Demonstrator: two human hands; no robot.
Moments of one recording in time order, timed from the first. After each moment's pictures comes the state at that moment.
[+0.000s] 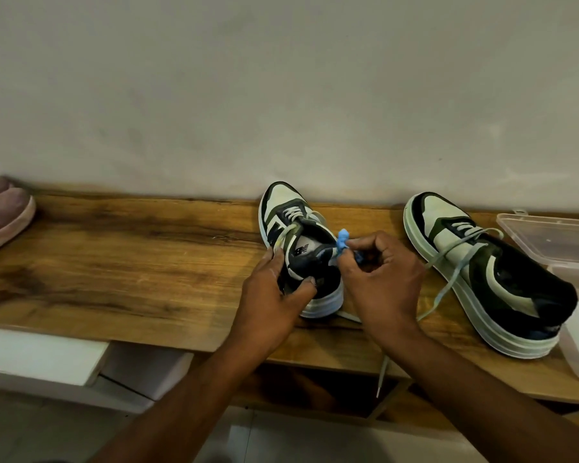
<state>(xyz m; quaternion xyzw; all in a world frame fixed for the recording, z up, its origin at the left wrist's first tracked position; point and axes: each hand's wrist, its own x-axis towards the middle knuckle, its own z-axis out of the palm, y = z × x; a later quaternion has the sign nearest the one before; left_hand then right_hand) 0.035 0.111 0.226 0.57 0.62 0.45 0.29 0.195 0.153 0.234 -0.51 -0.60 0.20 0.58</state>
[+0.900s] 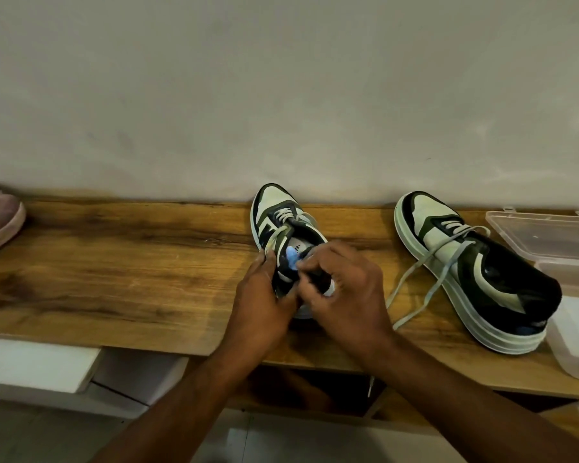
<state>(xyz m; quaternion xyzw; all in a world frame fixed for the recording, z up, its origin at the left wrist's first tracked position) 0.035 0.110 0.226 0.59 0.64 0.41 0.26 0.185 0.136 0.241 -0.37 -0.77 0.15 0.50</state>
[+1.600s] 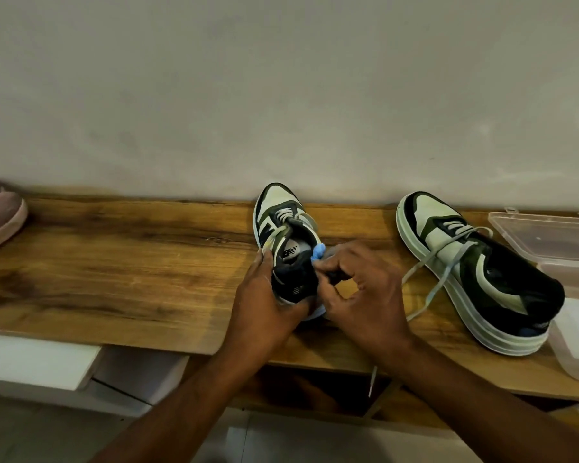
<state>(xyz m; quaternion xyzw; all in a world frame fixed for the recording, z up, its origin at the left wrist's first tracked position) 0.035 0.108 0.221 0.59 0.66 0.39 0.24 0.202 0.143 0.230 -0.35 -0.76 0.15 0.52</state>
